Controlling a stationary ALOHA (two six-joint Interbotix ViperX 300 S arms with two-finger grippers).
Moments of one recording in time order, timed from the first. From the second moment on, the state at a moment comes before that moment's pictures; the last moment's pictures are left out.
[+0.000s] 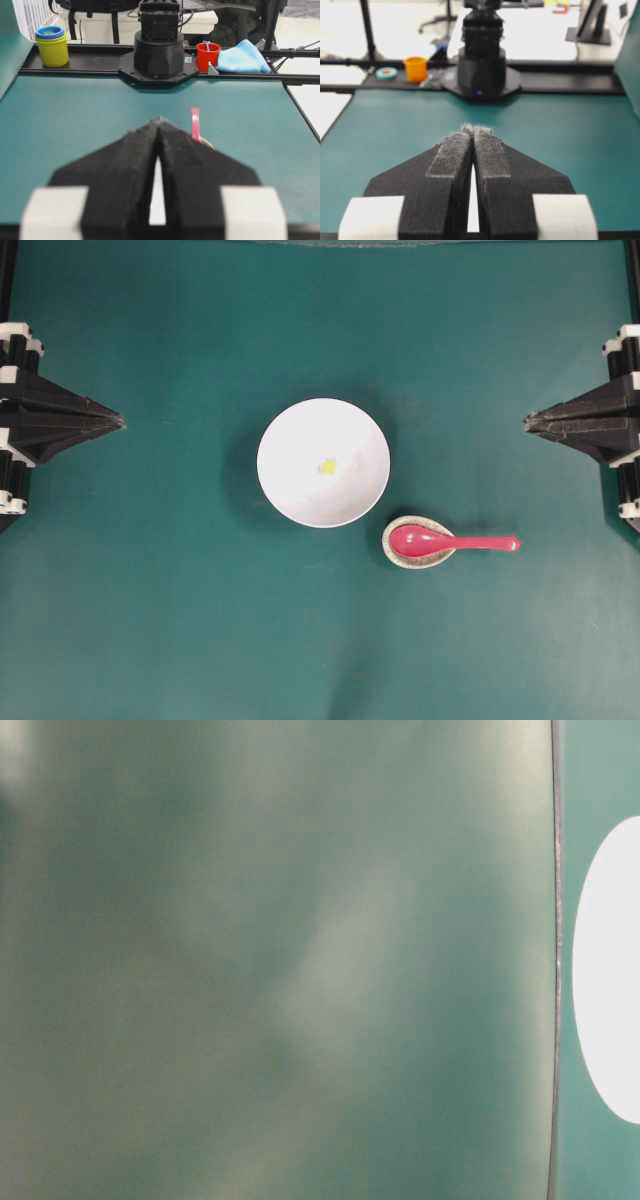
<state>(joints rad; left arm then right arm) 0.00 -0.96 1.19 0.00 -0.29 0.00 0.00 -0.96 1.17 0.00 -0.30 0.00</state>
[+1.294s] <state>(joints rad) 0.00 -0.96 1.17 0.01 -0.27 0.01 0.01 -0.84 1.19 0.00 -0.32 0.00</state>
